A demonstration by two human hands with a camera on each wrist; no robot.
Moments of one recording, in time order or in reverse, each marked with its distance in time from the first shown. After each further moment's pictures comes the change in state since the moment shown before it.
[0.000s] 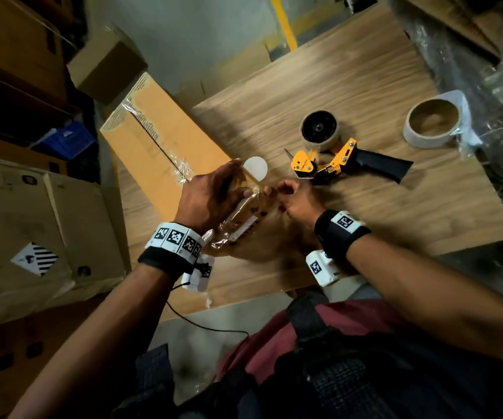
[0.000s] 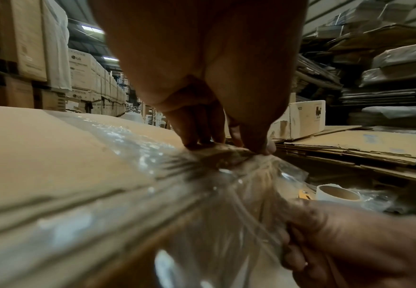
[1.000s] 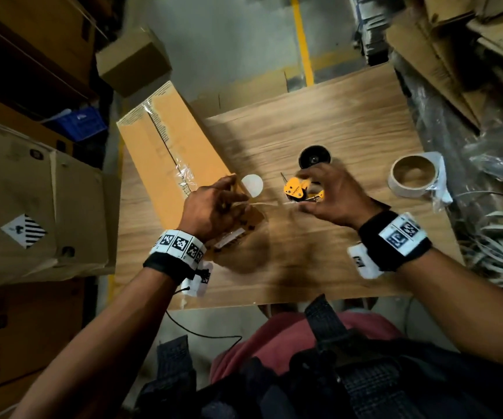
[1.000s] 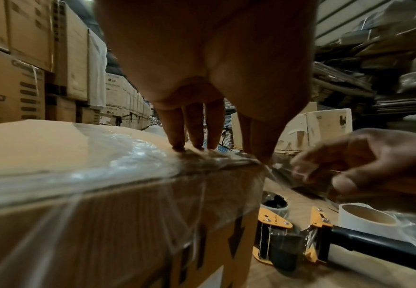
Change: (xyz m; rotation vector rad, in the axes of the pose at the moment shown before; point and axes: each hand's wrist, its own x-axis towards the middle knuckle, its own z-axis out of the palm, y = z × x) left_hand -0.009 0.032 0.002 -0.017 0.069 -0.031; right_hand -0.017 -0.097 -0.116 -0.910 -0.106 -0.589
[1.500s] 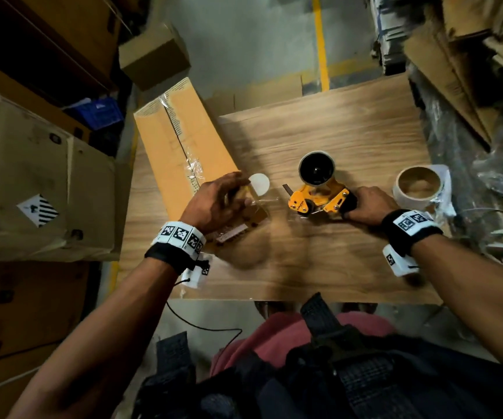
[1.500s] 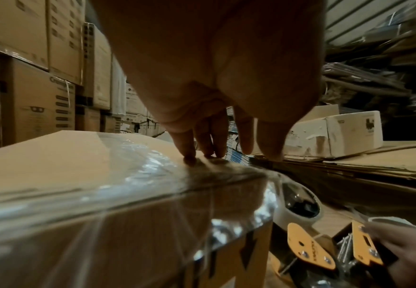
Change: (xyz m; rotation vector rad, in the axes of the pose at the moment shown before) left_hand -0.008 0.006 -0.006 -0.181 0.013 -0.036; right_hand -0.003 0.083 -0.016 -0.330 -0.369 0.409
